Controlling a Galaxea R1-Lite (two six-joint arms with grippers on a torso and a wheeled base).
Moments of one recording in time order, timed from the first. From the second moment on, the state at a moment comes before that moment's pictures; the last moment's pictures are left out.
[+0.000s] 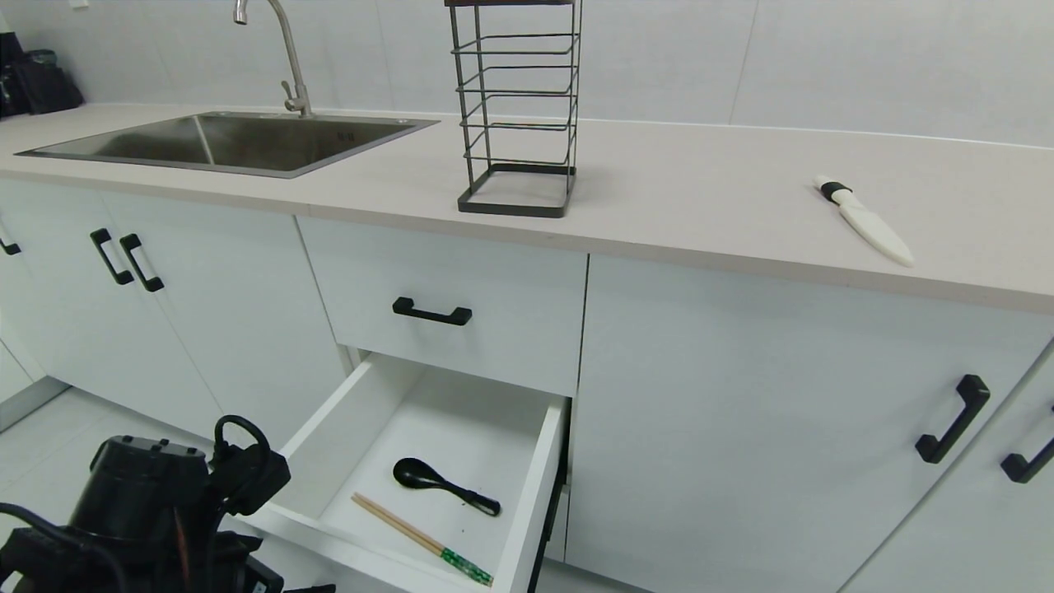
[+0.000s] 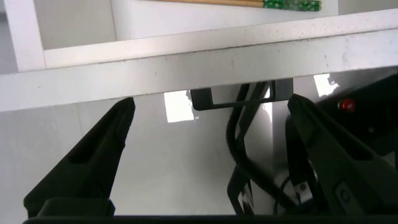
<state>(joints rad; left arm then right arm) -0.26 1.52 -0.20 -0.37 -0.10 0.14 0.00 0.00 0.00 0.01 0.03 0.02</state>
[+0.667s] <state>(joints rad) -0.26 1.73 -0.23 -0.69 -0.10 0.14 0.00 0.00 0.00 0.01 0.03 0.02</state>
